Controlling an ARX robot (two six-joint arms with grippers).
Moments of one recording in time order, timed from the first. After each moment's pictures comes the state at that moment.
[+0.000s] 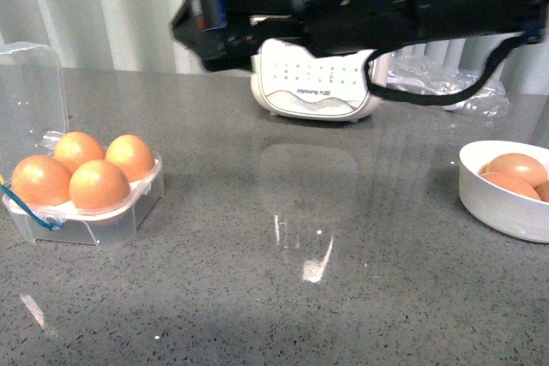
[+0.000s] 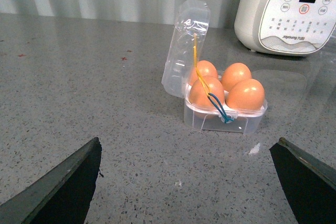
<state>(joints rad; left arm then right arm) 0.00 0.00 0.03 0.00 0.00 0.00 0.42 1.70 1.11 0.44 -0.39 -0.03</state>
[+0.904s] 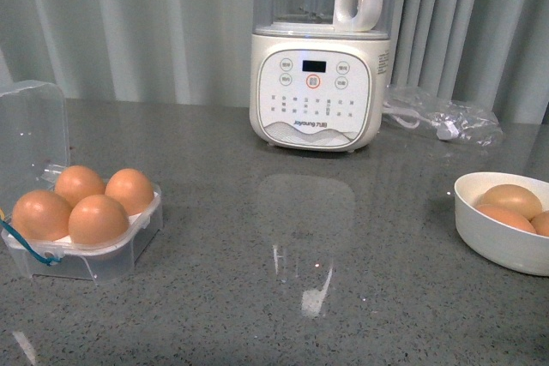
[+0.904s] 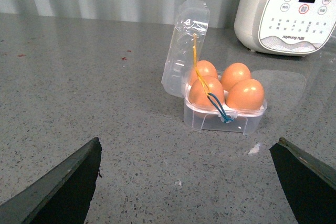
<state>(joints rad) 0.00 0.00 0.03 0.00 0.00 0.00 0.11 0.76 0.24 0.52 0.11 -0.02</state>
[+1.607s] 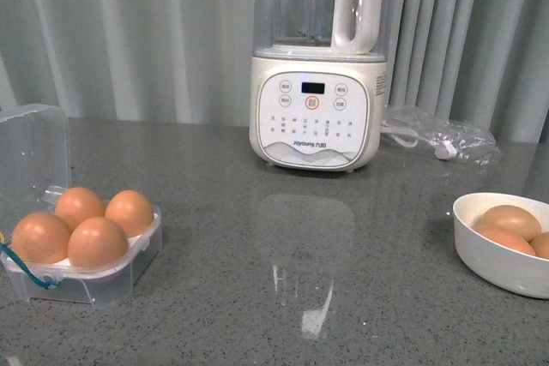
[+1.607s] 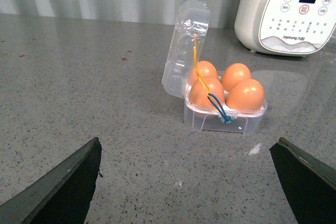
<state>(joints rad) 0.00 0.00 0.03 0.00 0.00 0.00 0.00 0.41 0.04 0.36 0.00 -0.01</state>
